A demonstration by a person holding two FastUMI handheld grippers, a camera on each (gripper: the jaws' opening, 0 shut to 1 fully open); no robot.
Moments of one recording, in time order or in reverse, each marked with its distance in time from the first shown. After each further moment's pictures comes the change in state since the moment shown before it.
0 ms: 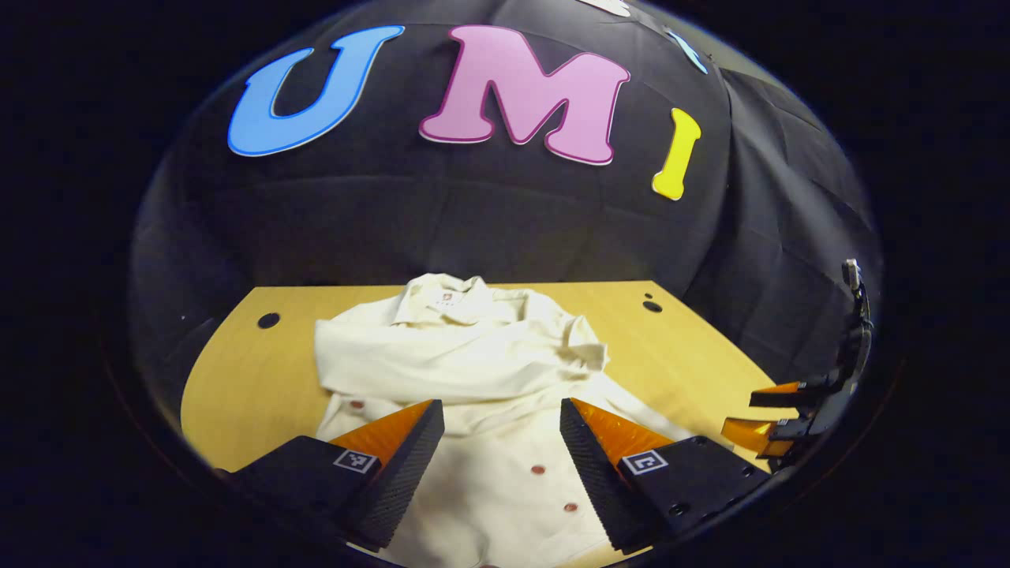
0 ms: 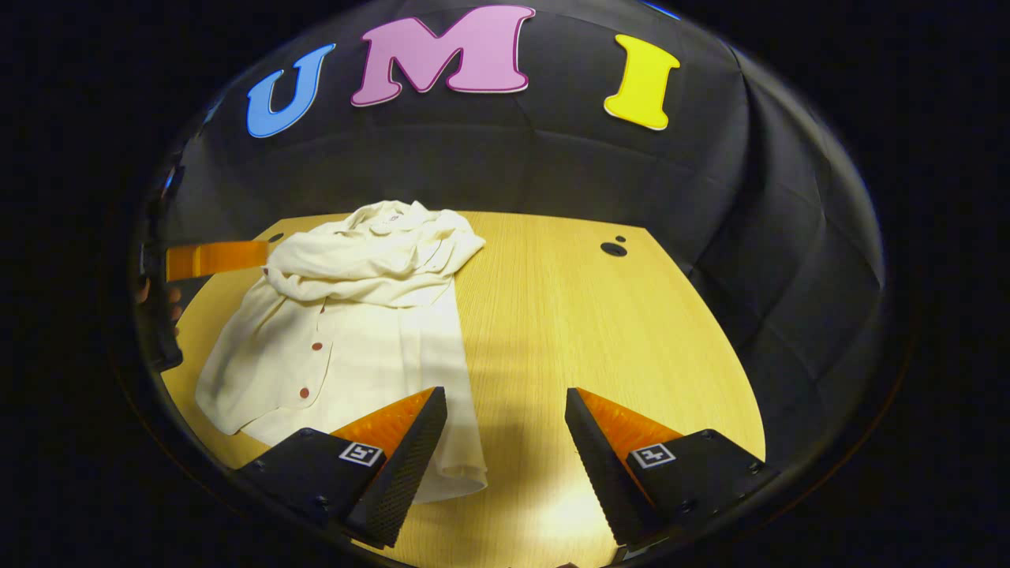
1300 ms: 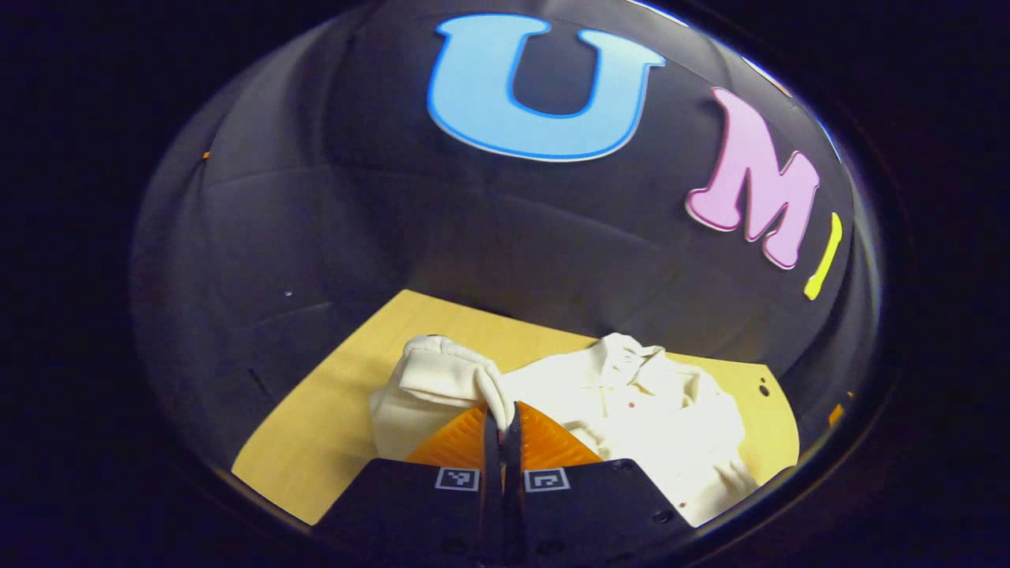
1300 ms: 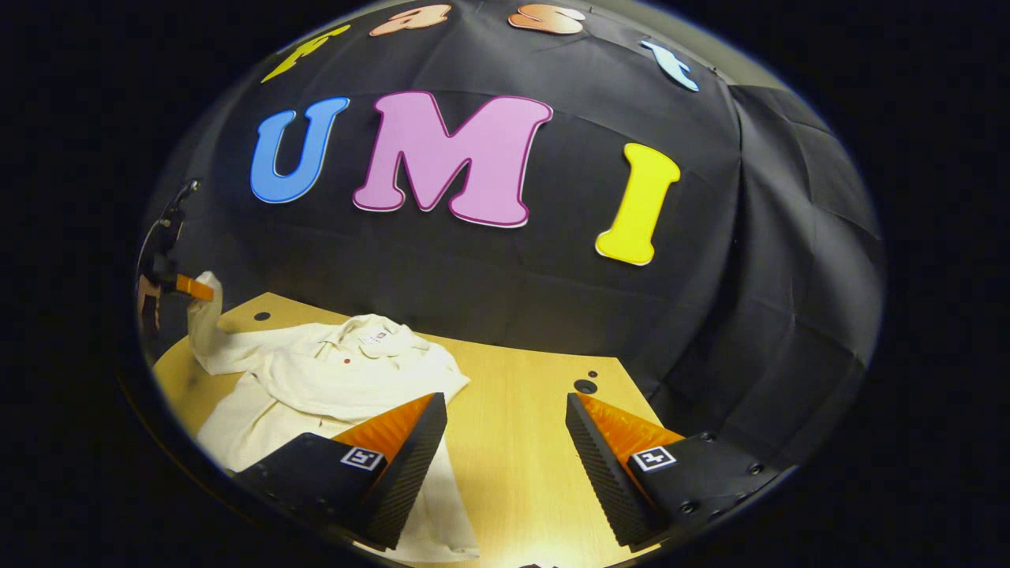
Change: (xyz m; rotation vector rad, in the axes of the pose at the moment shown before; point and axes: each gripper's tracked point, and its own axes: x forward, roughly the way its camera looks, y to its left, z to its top) left arm 0.049 0.173 0.126 -0.271 -0.150 0.169; right arm -0.039 -0.015 0.167 -0.077 -0.413 -0.097
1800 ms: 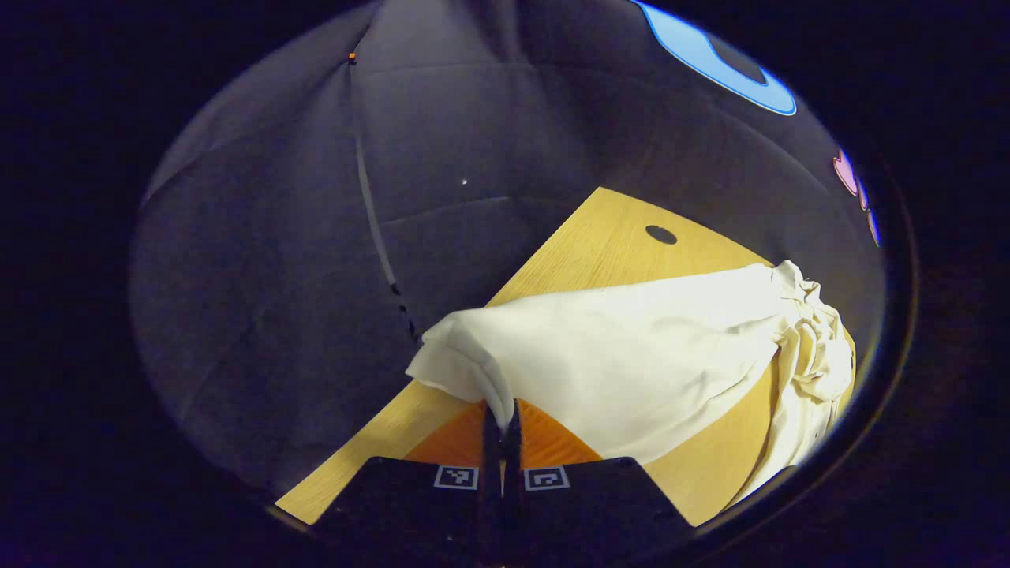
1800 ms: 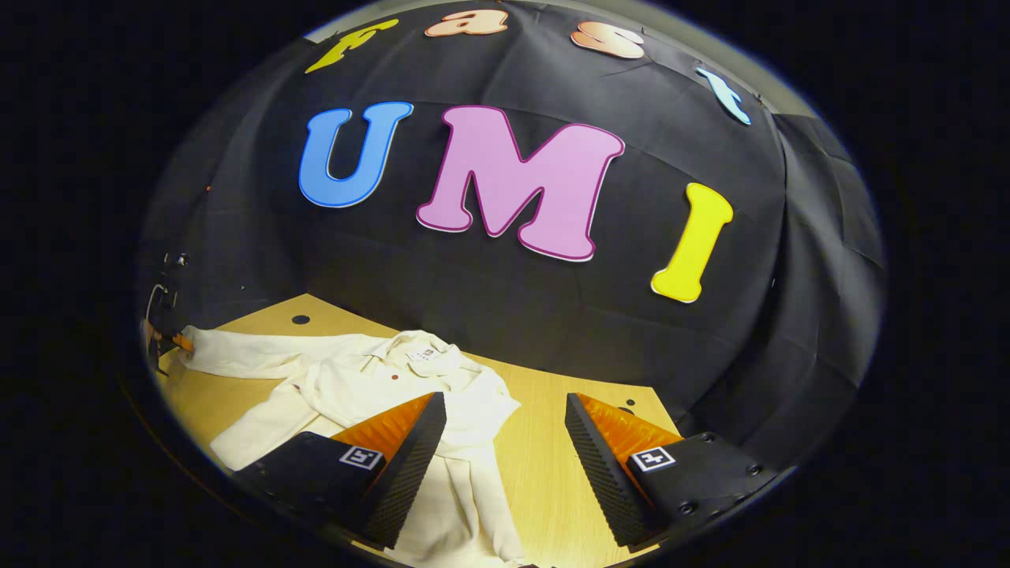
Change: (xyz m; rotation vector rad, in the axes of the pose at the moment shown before) left arm -0.085 0.318 -0.137 -0.095 0.204 0.466; right arm -0.011 0.083 0.038 -0.080 -0.077 0.112
